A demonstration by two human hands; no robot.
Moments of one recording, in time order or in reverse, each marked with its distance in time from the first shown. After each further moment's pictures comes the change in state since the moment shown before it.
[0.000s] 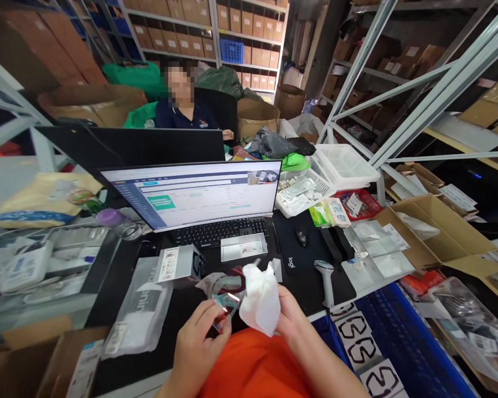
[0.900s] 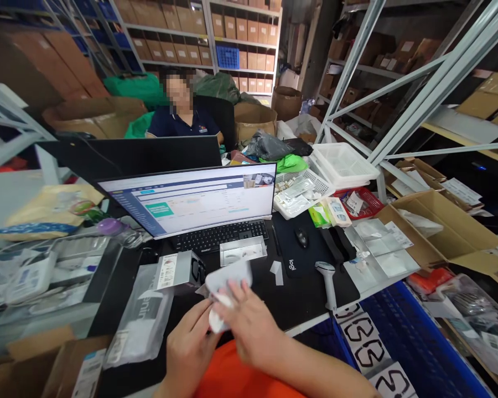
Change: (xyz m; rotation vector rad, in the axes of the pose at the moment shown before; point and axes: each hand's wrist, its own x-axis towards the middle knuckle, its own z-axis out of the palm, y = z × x) left_hand 0.013 -0.003 -0.005 0.163 0.070 0.193; right_hand -0.024 0.009 0.023 -1.666 -0.431 -1.286
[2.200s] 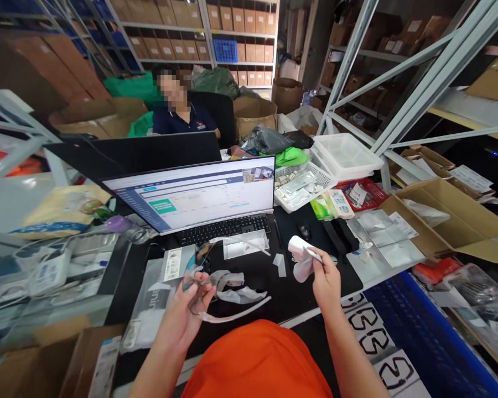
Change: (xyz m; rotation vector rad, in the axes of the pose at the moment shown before) left_hand 0.020 -0.023 0.003 -1.448 0.184 -1.462; right_hand -0.075 0.085 -0.065 0.072 0.640 0.947
